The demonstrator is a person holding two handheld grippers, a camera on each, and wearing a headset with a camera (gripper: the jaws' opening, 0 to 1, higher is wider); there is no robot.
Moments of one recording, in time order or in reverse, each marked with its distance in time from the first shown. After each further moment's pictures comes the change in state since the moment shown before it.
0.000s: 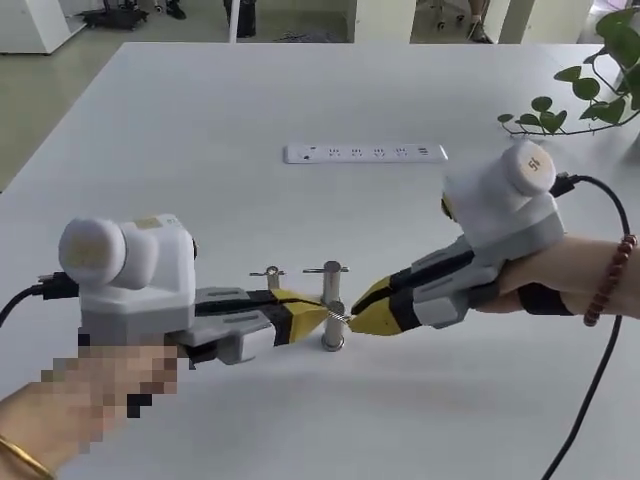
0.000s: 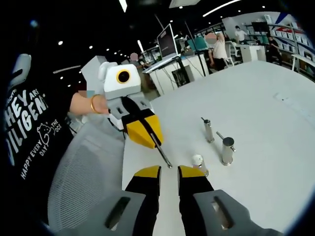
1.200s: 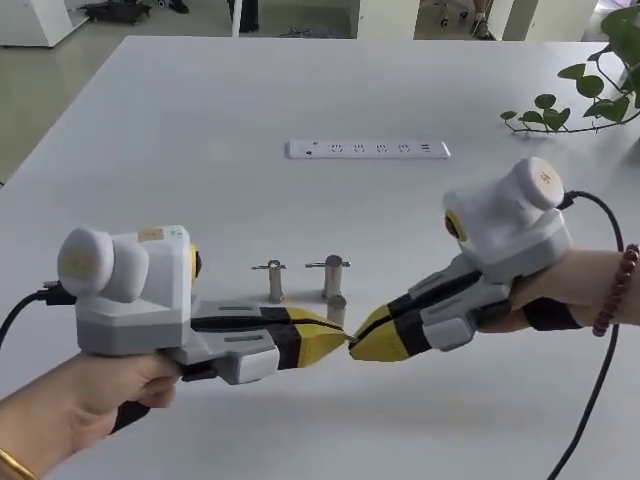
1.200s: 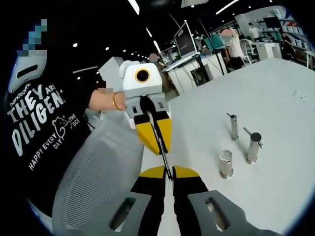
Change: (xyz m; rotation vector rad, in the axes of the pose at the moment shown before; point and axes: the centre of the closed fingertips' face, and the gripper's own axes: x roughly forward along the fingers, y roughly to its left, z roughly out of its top) left arm -0.001 -0.031 -0.010 -0.002 -0.010 -0.155; right arm 0.009 0.033 -0.007 -0.051 -0.002 0.144
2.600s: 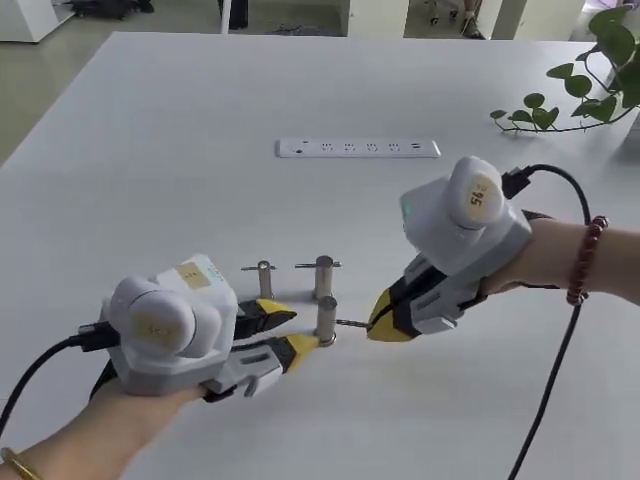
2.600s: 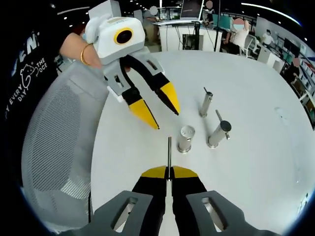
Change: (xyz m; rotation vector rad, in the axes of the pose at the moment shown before) left arm 0.006 0.069 -0.030 0.294 0.156 0.418; right arm -0.022 -0.069 -0.040 -0.261 0.440 -0.300
